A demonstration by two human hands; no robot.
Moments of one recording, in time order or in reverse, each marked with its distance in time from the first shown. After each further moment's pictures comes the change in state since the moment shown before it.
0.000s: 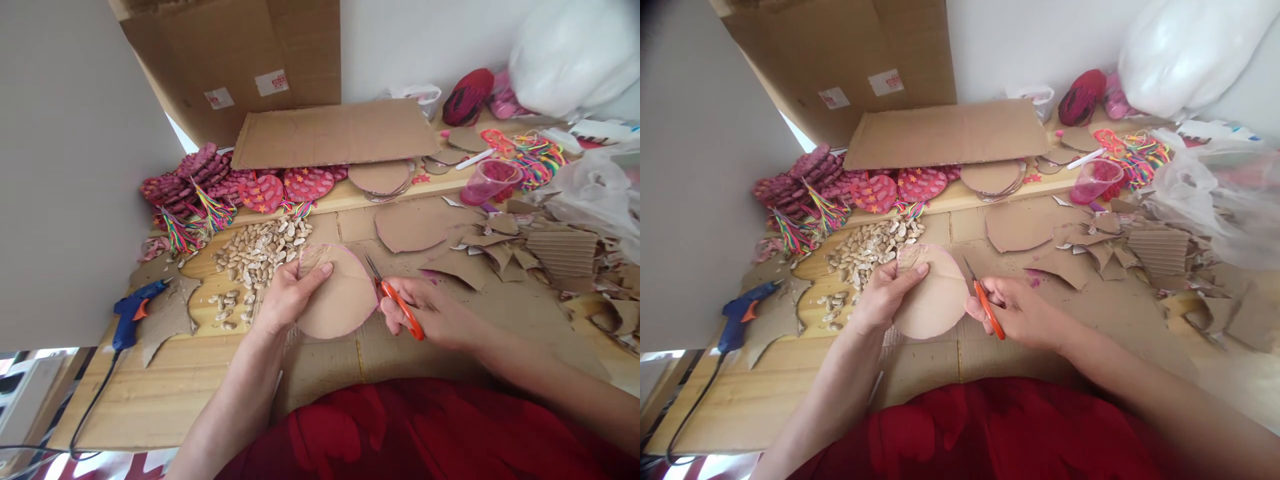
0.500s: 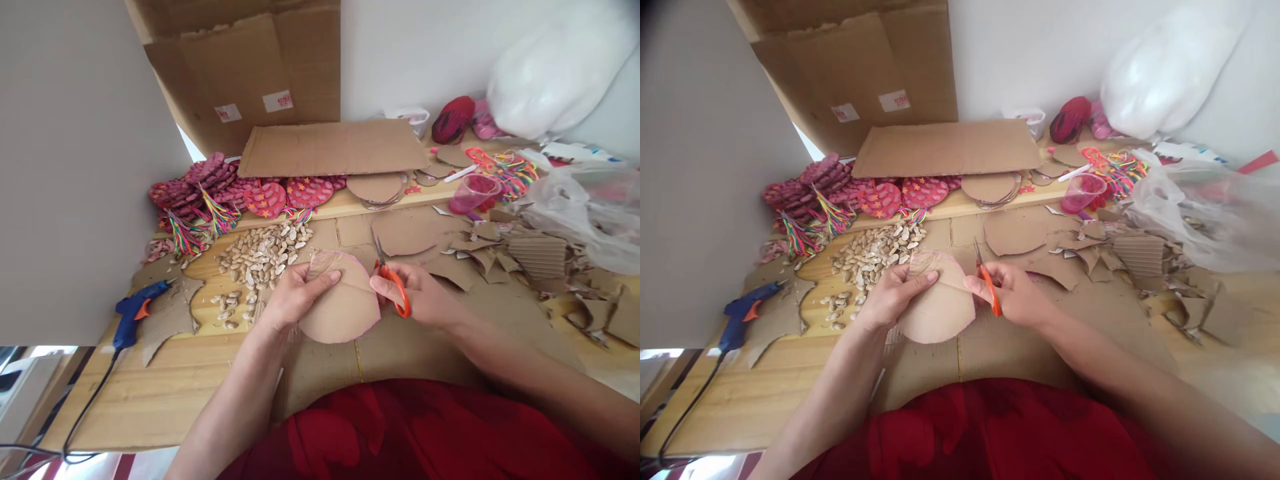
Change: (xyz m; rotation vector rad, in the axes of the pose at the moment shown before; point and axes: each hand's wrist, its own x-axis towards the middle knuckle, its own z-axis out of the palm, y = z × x) left_hand -0.003 0.000 0.000 0.030 -0.156 -0.020; right_hand 0.017 0.001 0.001 0.159 0.222 -0.120
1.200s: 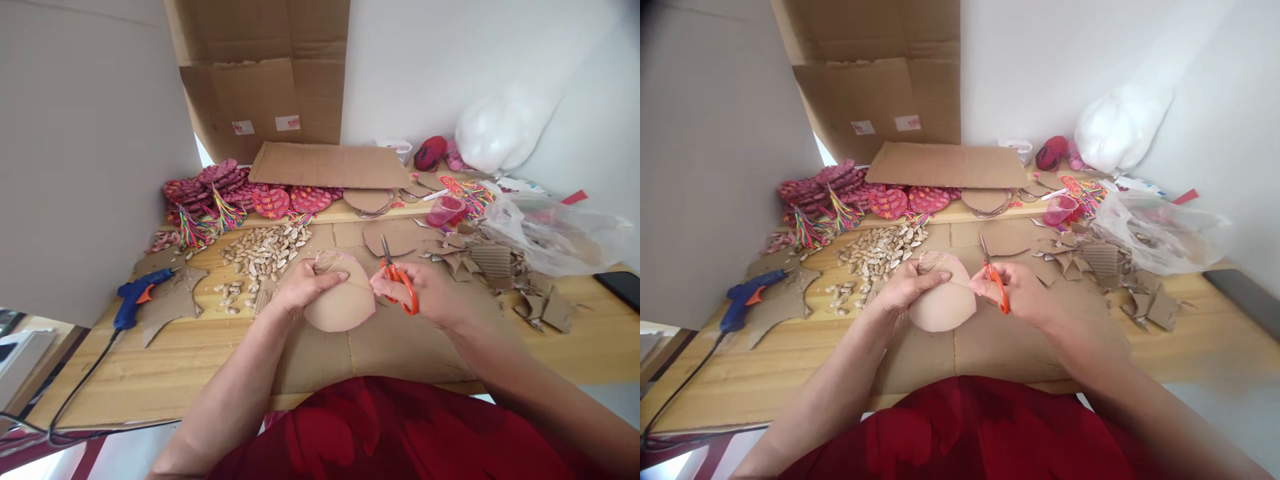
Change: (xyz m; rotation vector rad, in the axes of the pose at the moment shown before) left_hand -0.002 -0.003 0.010 0.035 -0.065 0.077; right_hand -0.038 -0.027 -0.001 -0.277 0.106 -0.030
